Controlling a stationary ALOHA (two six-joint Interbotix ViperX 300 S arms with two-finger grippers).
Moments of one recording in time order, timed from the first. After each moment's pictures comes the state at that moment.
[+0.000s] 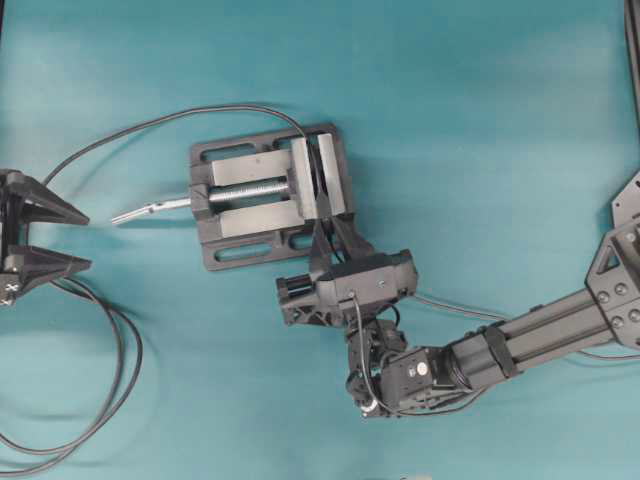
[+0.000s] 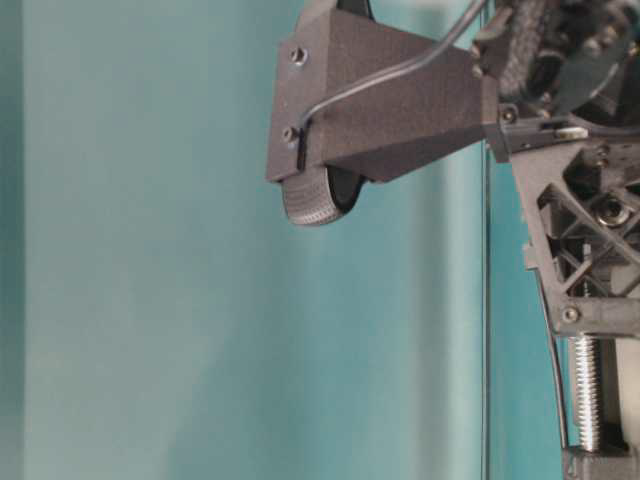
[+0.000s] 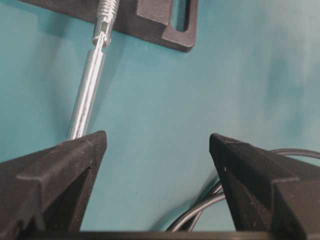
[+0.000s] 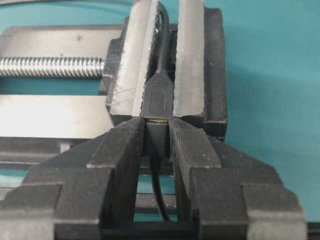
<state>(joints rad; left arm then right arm) -0.01 -1.06 1.56 -0.08 0.05 -0.35 0.39 0.63 0.14 1.92 -1.45 -0.70</state>
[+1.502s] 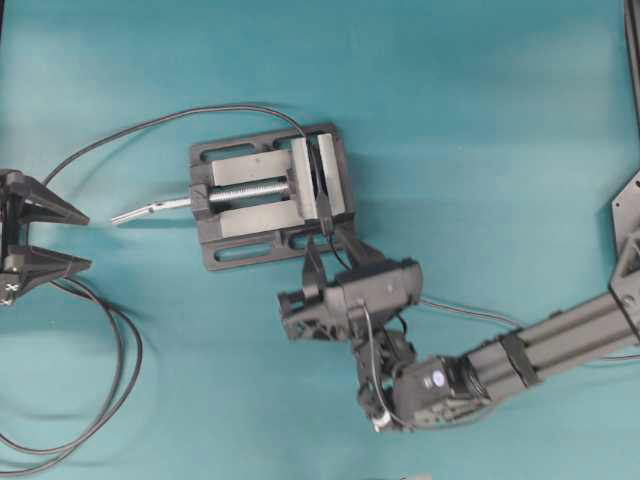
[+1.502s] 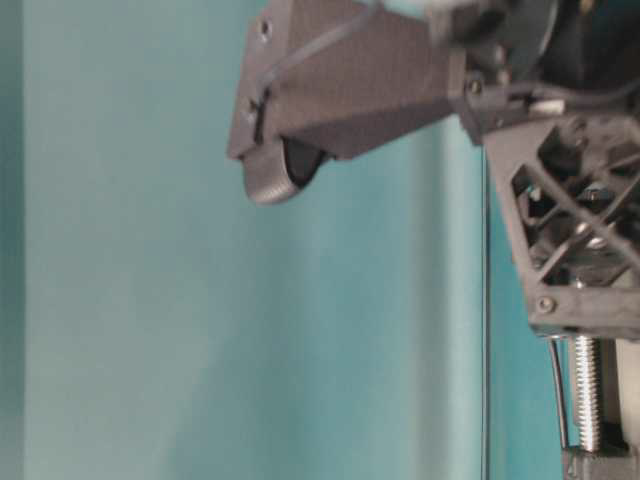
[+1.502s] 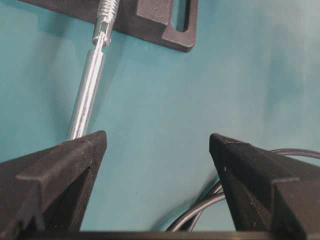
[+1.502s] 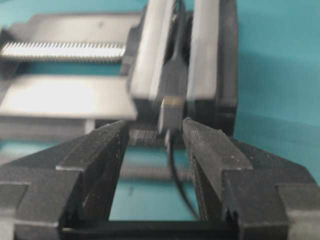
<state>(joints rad) -0.01 -1.06 1.56 -0.08 0.05 -0.35 0.46 0.58 0.15 1.96 -1.42 -0.70</state>
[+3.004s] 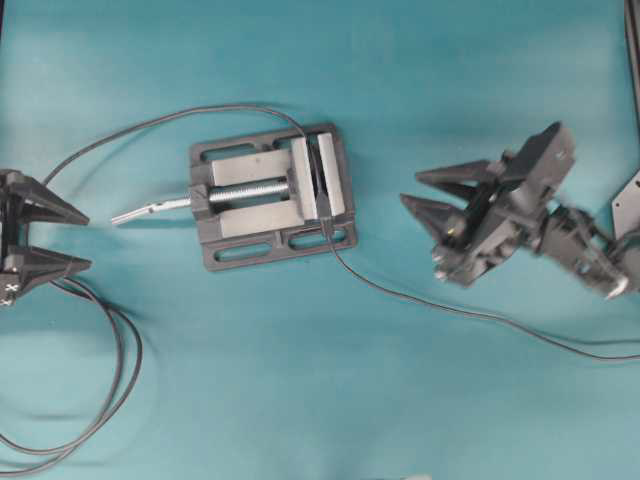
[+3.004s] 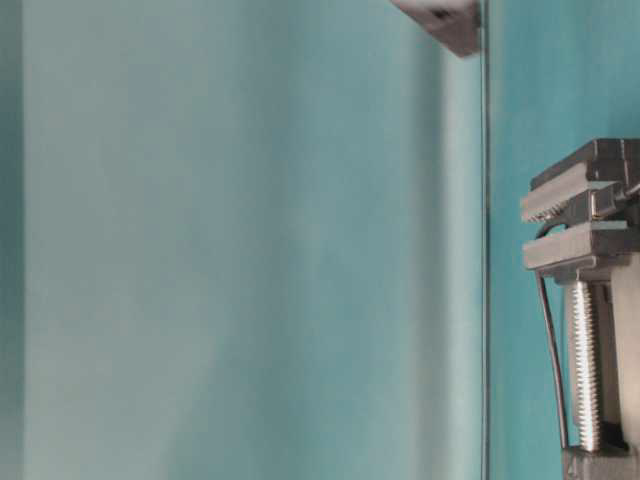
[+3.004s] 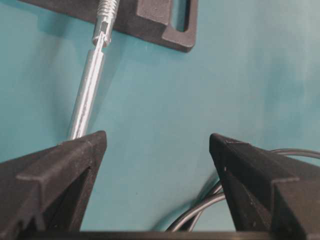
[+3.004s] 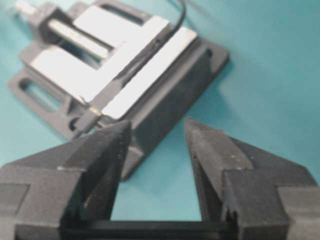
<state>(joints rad) -0.01 -1.06 1.56 -0.08 0.05 -0.35 0.30 -0.18 1.07 1.23 -0.87 -0.43</state>
